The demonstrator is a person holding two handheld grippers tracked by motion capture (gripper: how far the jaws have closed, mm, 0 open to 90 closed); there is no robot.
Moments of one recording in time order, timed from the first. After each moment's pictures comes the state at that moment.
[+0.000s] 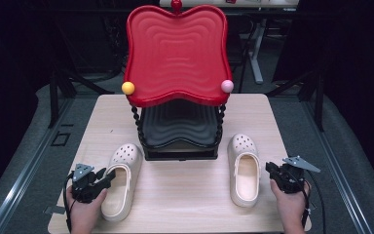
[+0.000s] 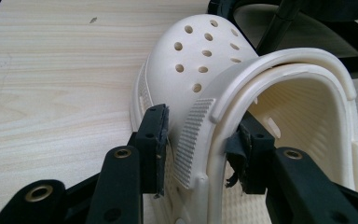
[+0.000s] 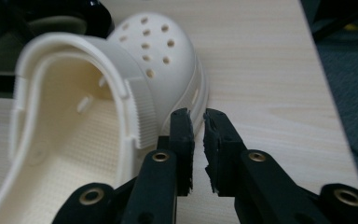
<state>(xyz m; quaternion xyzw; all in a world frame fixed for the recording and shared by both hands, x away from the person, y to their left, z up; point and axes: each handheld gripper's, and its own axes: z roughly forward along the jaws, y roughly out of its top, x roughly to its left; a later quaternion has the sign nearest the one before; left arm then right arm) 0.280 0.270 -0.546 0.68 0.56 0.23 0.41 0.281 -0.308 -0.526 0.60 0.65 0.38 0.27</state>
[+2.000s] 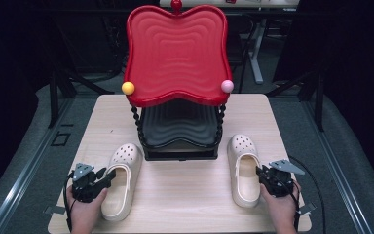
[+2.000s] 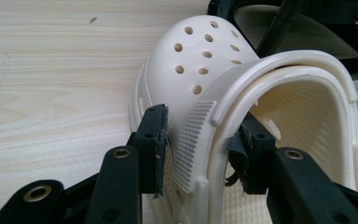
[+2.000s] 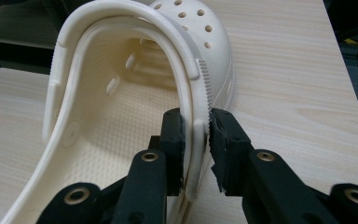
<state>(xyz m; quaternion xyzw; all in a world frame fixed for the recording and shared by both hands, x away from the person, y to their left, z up) 0.282 0.270 -0.546 0.68 0.56 0.23 0.41 0.281 -0.280 -0.537 0.57 0.69 0.36 0.28</state>
